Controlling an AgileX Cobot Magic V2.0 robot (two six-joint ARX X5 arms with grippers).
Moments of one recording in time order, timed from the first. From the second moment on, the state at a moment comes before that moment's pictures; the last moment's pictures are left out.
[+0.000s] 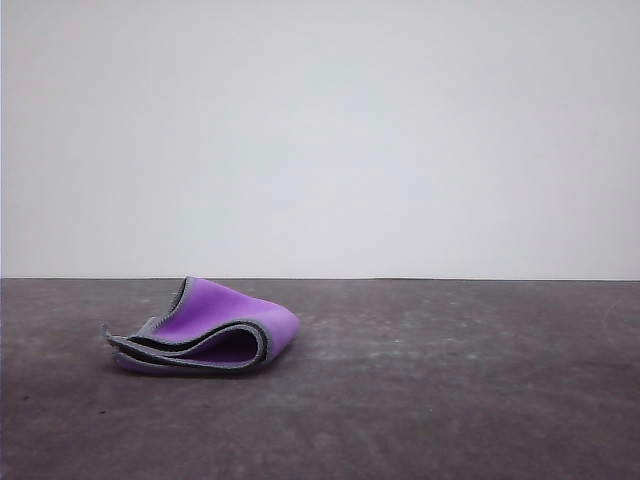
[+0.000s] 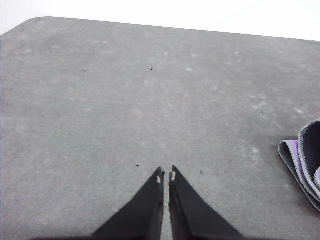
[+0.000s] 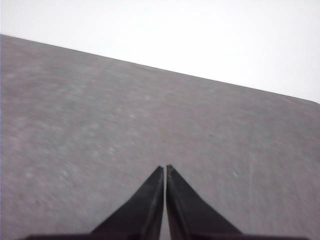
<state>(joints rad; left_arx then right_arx) 0.04 0.00 0.07 -0.30 0.05 -0.07 0.17 0.30 0.45 -0.36 0.05 -0.10</state>
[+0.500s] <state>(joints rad) 0.04 0.00 0.07 -0.30 0.05 -0.07 0.05 0.03 0.07 -0.27 -0.02 -0.09</state>
